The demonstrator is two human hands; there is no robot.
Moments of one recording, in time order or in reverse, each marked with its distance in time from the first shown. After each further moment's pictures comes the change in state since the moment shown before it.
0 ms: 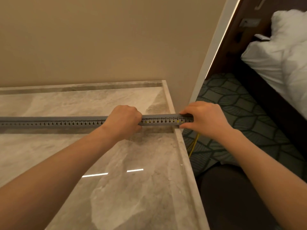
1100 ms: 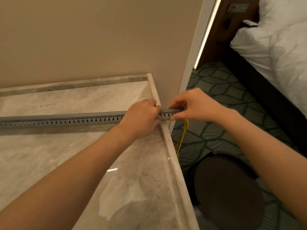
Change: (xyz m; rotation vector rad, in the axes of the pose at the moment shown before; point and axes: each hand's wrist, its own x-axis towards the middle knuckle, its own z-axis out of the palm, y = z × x) left_hand 0.040 0.060 -0.016 -0.403 0.207 0.111; right_hand 0.017 0.030 -0.012 0.379 -0.228 -0.024
